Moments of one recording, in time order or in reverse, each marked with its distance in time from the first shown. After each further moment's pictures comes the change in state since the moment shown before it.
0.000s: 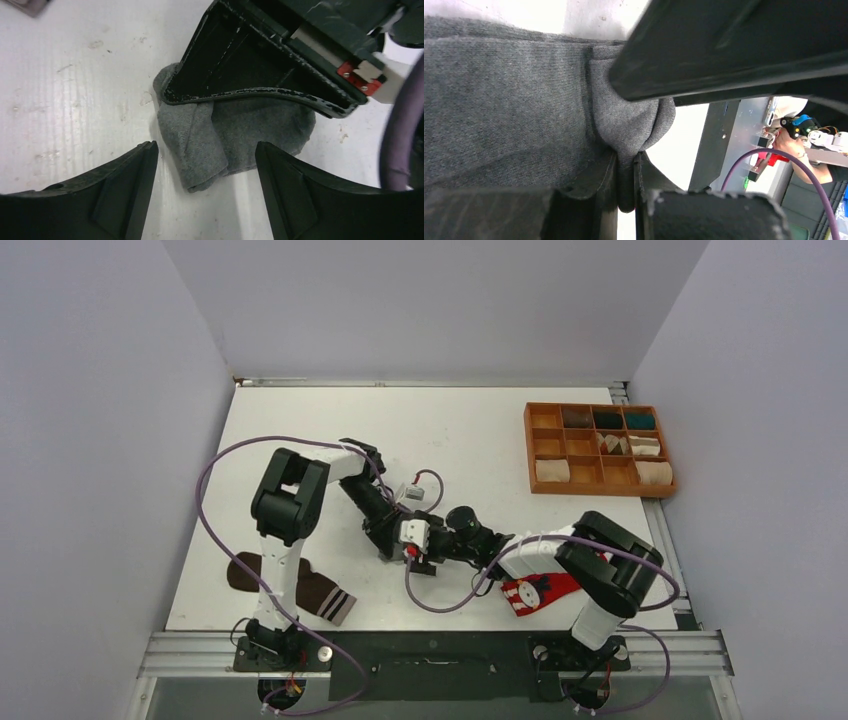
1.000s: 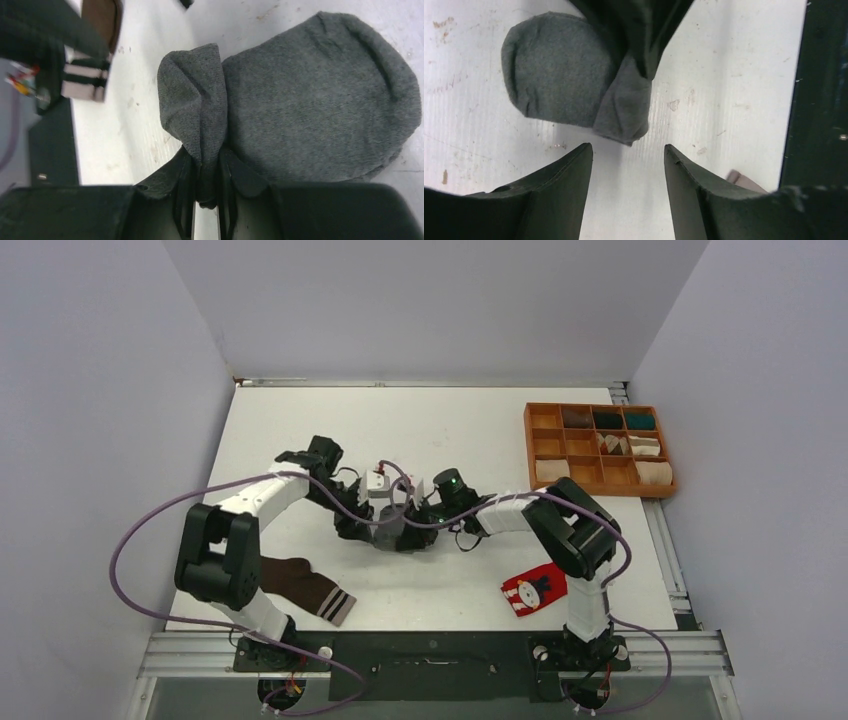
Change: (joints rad) left arm 0.171 -0.528 -0.330 0.323 -0.019 0.140; right arm -0.155 0.290 0.355 -0.333 -0.329 0.568
